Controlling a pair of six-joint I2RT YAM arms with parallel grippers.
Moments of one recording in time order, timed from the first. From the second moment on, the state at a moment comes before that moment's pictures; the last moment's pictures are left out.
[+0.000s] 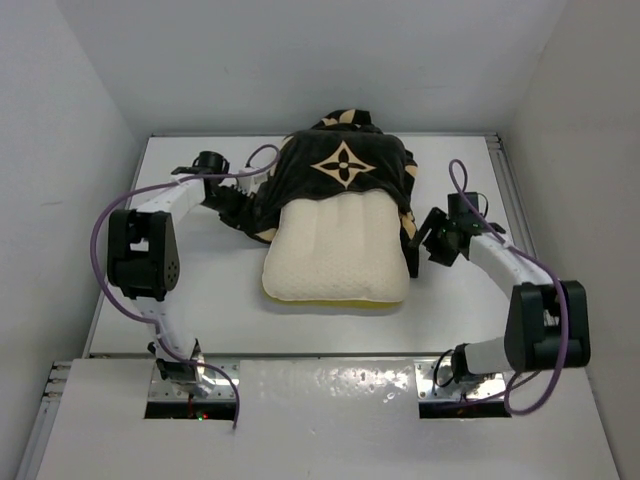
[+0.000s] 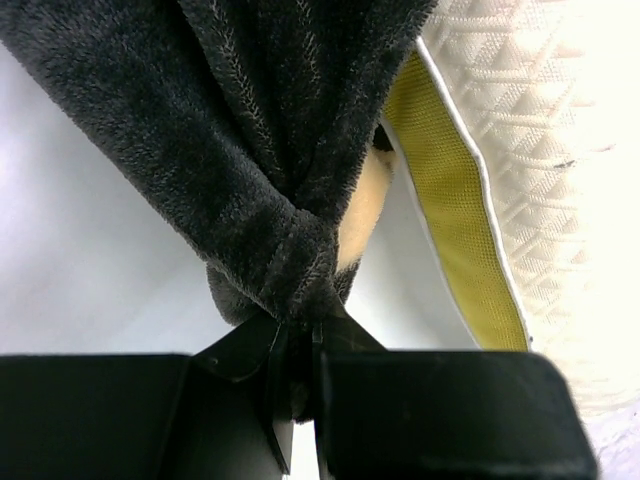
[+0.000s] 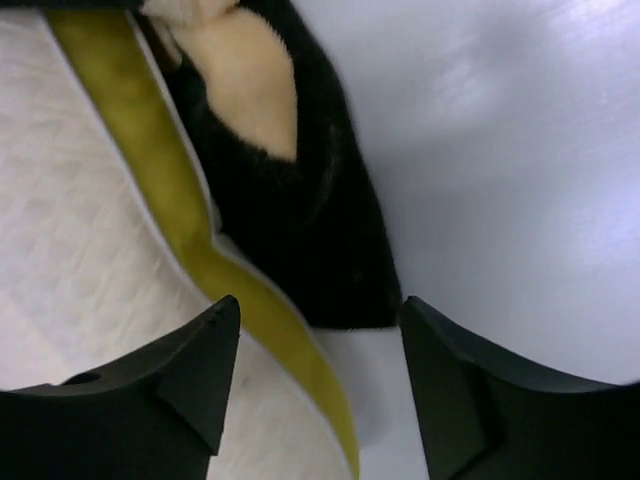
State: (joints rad) left arm -0.05 1.87 1.36 -0.76 0.58 0.57; right arm 0.05 1.36 0.74 -0.38 -0.11 0.64
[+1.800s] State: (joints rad) left arm 0.31 1.62 2.13 -0.64 0.93 0.09; right arm -0.15 1.27 1.69 -0.37 -0.65 0.92
